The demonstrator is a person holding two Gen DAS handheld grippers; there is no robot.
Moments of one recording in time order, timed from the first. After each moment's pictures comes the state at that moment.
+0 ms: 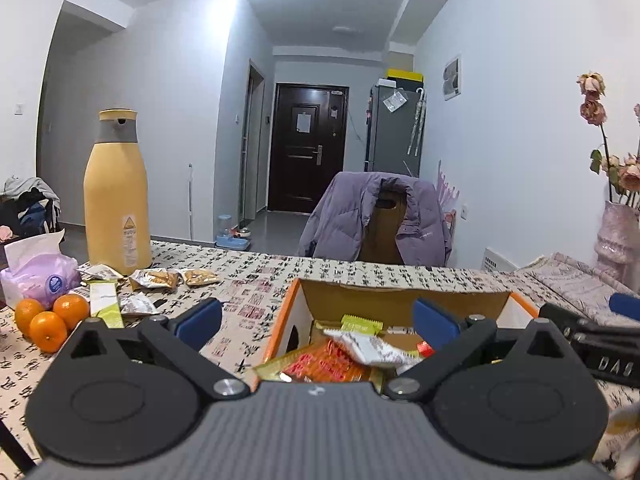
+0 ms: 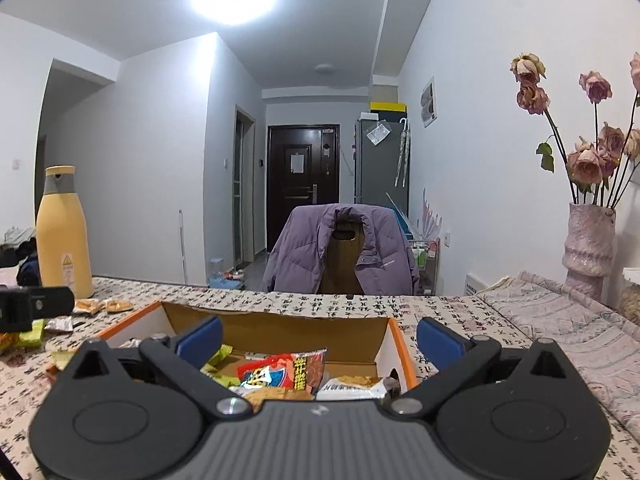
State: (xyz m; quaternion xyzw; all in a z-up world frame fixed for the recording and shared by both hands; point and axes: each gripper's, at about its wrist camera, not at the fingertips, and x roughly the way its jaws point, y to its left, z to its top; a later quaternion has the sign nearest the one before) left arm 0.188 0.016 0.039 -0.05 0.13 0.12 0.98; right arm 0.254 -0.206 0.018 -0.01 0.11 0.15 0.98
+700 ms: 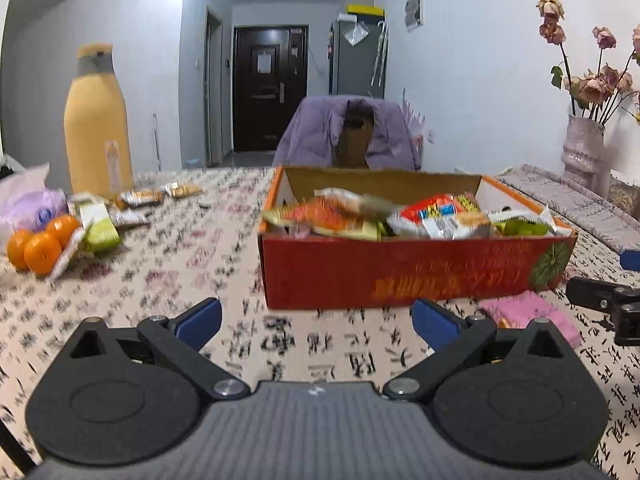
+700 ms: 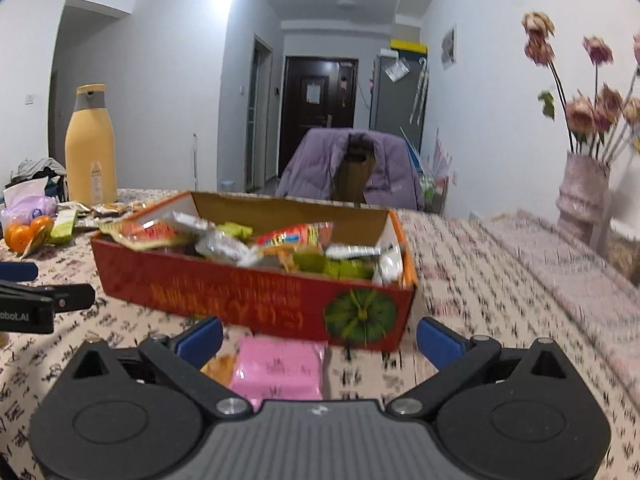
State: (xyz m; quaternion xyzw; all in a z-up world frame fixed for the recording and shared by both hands) left arm 0.141 0.023 -0.030 -0.03 0.23 0.06 0.97; right arm 0.176 -0.223 -0.024 -0.05 0.21 0.16 0.96
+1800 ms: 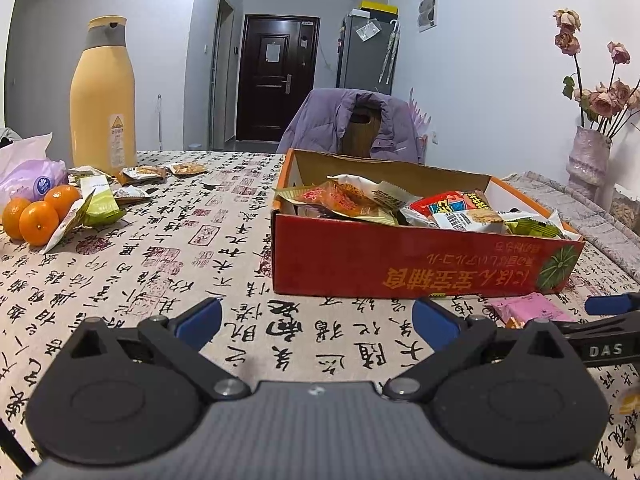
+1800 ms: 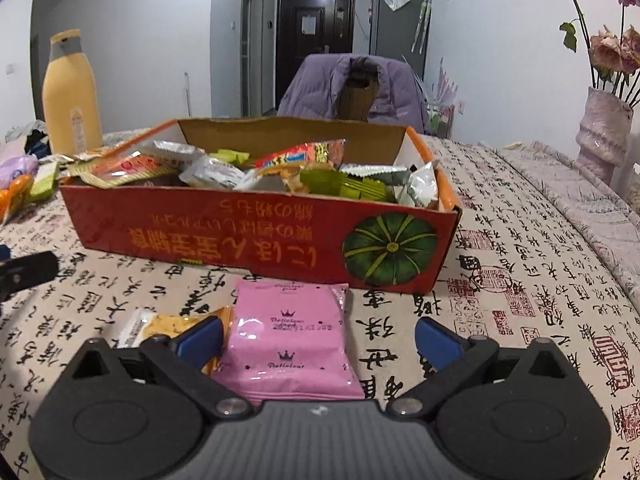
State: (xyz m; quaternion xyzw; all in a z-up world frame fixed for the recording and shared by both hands) left arm 0.143 0.035 -0.039 -0.06 0.23 0.07 0.97; right arm 0.222 -0.199 -0.053 -0.06 0.32 0.15 0.93
